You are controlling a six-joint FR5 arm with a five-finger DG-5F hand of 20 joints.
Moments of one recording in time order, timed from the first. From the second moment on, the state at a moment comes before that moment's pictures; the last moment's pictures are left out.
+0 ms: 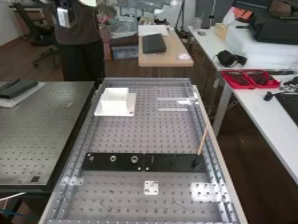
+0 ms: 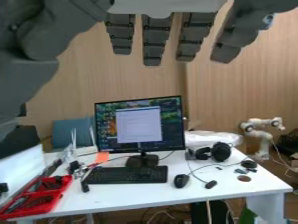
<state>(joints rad) 1.56 -1.55 -1.67 -3.08 -1.54 -0.69</state>
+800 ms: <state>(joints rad) 1.57 -1.53 -1.95 -2.87 -1.40 -0.68</state>
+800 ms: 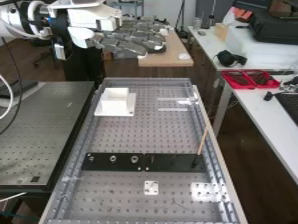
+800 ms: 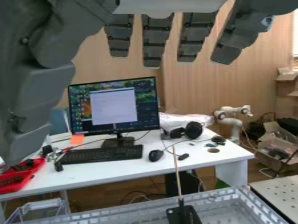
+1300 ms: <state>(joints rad) 1.39 -1.55 -2.05 -2.78 -1.66 -0.70</state>
